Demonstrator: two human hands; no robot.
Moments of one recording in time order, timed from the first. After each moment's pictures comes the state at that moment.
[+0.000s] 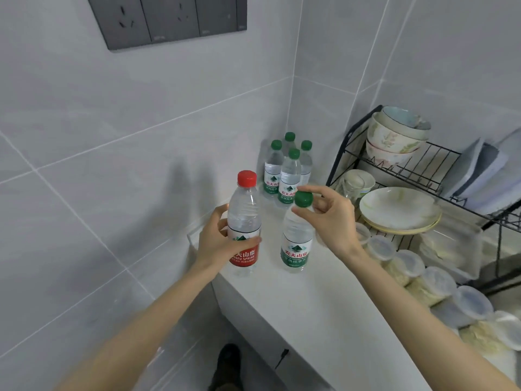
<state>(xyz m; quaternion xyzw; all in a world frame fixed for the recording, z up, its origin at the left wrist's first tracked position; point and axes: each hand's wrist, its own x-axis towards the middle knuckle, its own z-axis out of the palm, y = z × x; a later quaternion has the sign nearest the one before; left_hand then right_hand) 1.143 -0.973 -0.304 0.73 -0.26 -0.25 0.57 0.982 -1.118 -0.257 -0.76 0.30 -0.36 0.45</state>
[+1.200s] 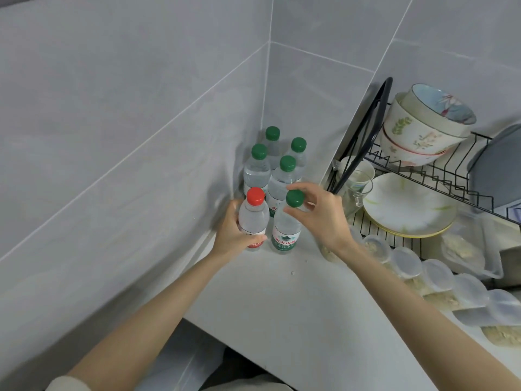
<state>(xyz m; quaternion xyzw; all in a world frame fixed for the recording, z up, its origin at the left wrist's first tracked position) 1.273 -1.159 -0.401 0.66 -0.40 -0.39 0.49 1.098 -1.238 -0.315 -0.78 0.44 -0.29 0.34</state>
